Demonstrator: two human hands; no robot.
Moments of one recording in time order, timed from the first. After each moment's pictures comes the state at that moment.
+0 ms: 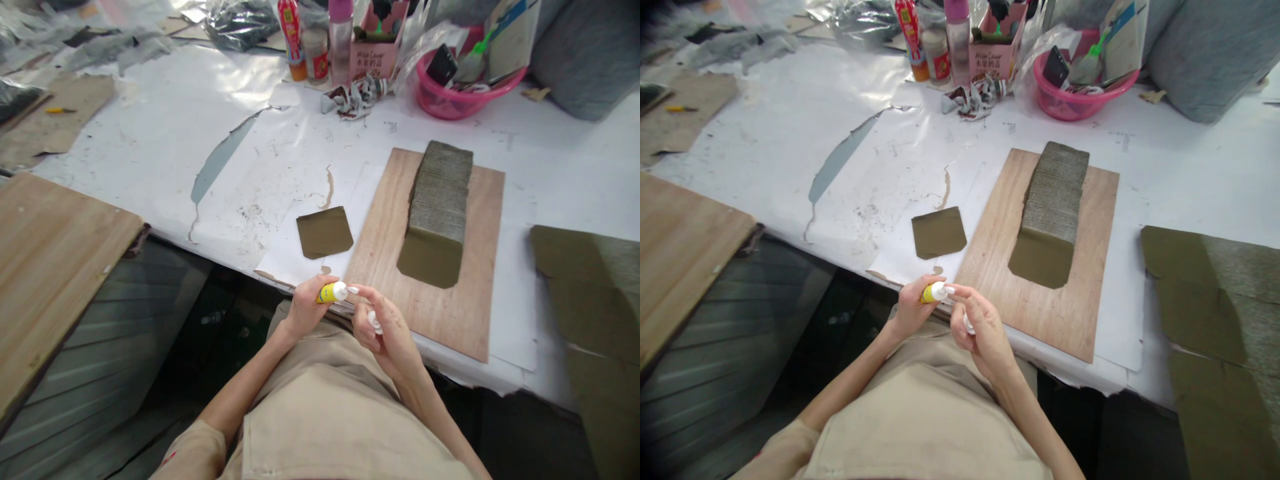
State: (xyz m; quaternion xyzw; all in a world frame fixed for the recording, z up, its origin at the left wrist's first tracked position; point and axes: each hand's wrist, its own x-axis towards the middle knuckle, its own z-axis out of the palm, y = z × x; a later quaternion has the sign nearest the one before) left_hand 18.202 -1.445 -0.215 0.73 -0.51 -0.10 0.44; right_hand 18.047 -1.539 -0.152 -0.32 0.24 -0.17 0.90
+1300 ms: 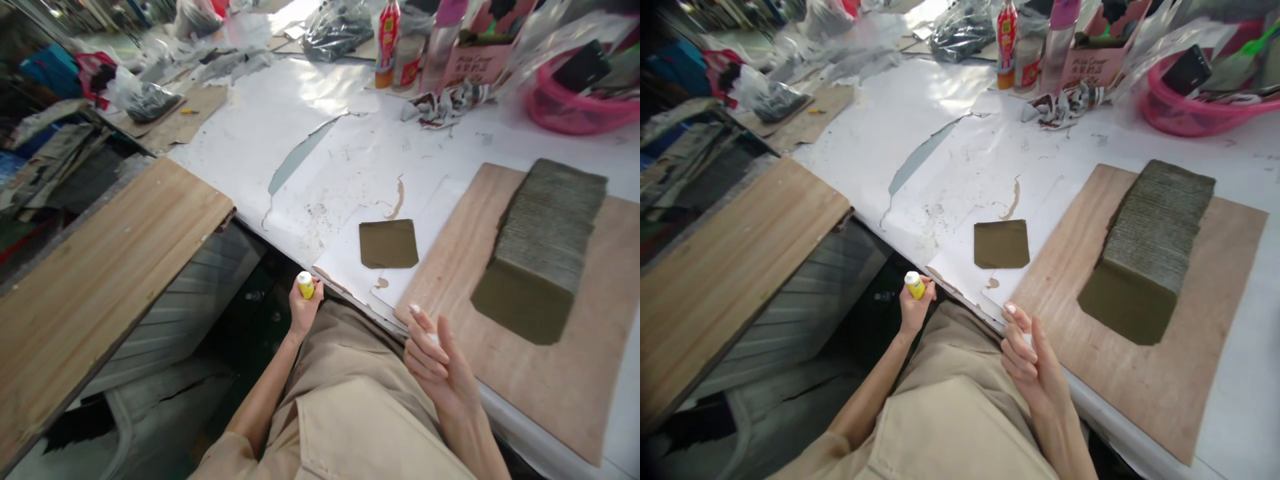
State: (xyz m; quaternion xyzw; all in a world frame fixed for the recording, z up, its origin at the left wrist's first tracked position) left_hand 18.248 -1.373 -0.243 0.78 -0.07 -0.07 0.61; right_hand 18.055 -1.544 -0.176 -0.05 0.20 -0.06 0.98
